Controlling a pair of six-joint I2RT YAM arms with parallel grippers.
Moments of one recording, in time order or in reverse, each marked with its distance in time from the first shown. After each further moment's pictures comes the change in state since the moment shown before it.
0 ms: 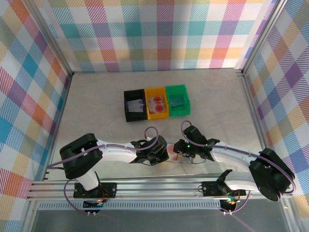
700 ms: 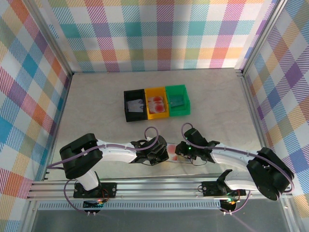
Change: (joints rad) left arm 0.000 0.000 0.000 0.002 0.000 0.000; right arm 0.000 0.010 -0.052 0.056 0.014 -0.004
